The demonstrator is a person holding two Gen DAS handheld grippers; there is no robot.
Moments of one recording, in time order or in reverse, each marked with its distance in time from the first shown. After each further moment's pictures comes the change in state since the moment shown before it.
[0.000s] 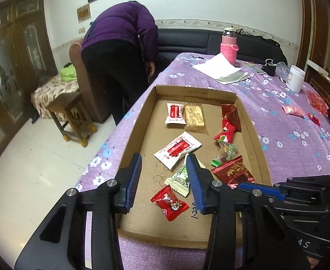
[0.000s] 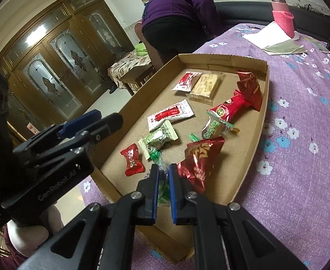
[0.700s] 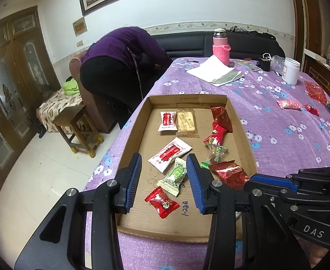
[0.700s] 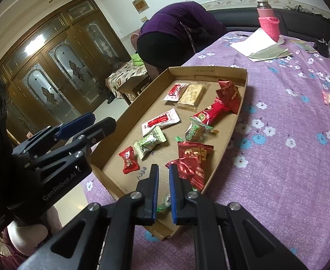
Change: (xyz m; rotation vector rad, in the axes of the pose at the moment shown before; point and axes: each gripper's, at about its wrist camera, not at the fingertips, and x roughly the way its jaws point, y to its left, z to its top) left arm -0.025 -0.031 0.004 0.083 -0.031 0.052; right arm -0.039 -0.012 -0.009 0.026 -0.066 -0.012
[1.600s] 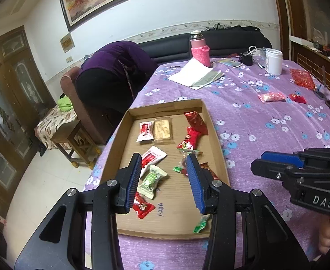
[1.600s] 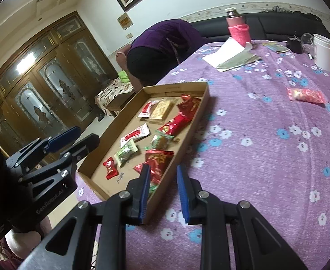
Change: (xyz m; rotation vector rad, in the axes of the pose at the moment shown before) left arm -0.024 -0.051 0.007 0.115 -0.029 -0.009; right arm -0.051 -0.044 -0.008 0.079 -0.098 -0.054
